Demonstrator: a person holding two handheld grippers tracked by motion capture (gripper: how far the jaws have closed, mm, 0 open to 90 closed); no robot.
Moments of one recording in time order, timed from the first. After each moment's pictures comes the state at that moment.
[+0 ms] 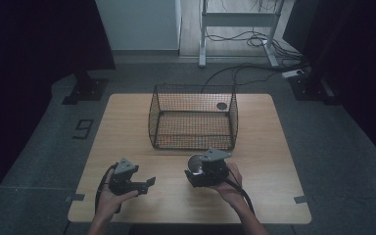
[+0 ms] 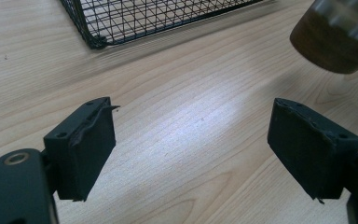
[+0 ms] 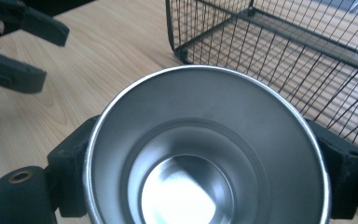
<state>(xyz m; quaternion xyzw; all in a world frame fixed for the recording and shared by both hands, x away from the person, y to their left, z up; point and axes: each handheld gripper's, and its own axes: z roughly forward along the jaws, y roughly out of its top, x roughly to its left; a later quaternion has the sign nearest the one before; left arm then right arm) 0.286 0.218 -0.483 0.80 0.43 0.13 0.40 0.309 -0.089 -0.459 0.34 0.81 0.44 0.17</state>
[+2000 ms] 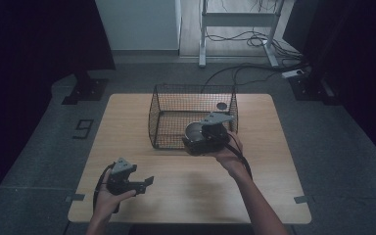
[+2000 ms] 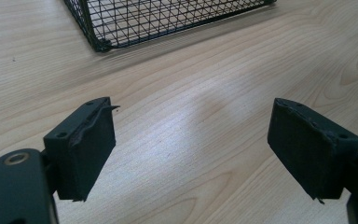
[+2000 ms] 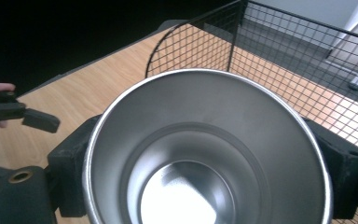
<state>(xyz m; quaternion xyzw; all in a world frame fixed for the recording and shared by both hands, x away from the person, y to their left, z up) 0.286 0.224 -0.480 0.79 0.43 0.13 0.41 0.364 -0.087 -0.375 0.34 0.80 0.47 0.18</state>
